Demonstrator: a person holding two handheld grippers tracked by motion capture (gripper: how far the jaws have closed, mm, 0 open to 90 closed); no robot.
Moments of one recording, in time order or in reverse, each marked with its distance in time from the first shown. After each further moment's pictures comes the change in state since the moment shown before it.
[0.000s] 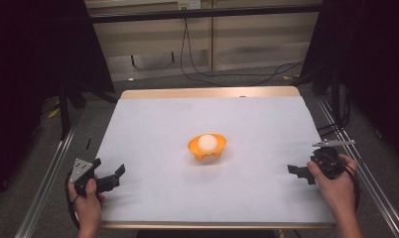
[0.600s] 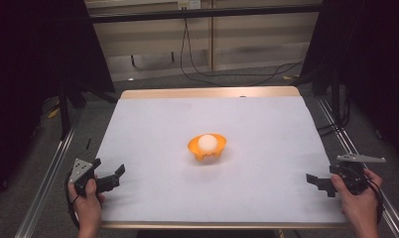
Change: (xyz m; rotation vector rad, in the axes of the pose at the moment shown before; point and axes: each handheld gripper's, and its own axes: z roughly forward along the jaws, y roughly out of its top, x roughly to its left) left arm 0.000 0.000 -0.001 -0.006 -0.001 -0.001; right arm -0.030 -0.045 -0.031 -0.096 -0.015 0.038
